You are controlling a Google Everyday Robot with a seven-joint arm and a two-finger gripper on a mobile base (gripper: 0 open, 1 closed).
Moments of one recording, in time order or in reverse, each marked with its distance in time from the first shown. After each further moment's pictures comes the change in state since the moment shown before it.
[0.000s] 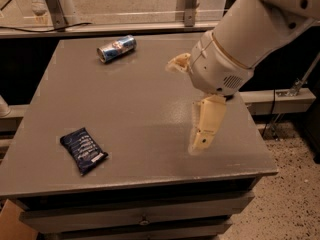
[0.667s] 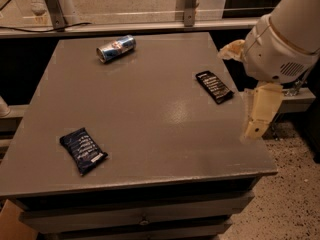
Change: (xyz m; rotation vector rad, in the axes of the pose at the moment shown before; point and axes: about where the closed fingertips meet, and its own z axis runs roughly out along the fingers) arm 0.083 0.002 -0.062 0.097 0.213 0.115
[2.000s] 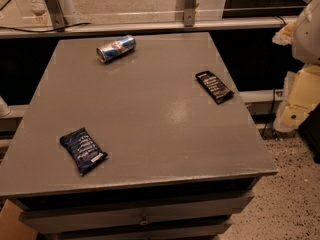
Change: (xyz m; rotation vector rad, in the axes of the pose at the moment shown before) arm 0.058 -0.003 -0.054 0.106 0.156 0.273
